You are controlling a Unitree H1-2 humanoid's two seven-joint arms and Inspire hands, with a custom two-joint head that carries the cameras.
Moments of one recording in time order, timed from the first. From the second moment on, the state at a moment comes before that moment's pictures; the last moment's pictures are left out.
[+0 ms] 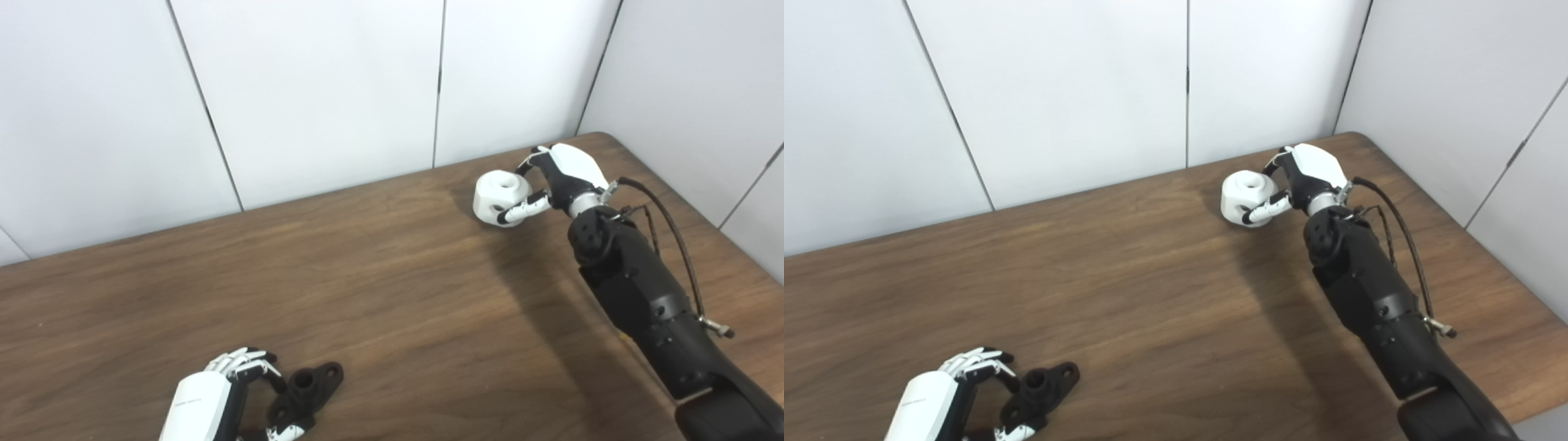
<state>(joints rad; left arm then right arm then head) 0.07 0.25 -0.32 -0.22 0.90 -0.02 0.00 -0.43 -0.54 0.04 0.17 -0.72 0.45 0.12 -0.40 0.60</state>
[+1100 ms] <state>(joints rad) 0.07 0.23 -0.32 -0.24 0.92 0.02 -0.04 -0.35 -0.54 0.04 -0.01 -0.59 0.39 0.07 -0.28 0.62</state>
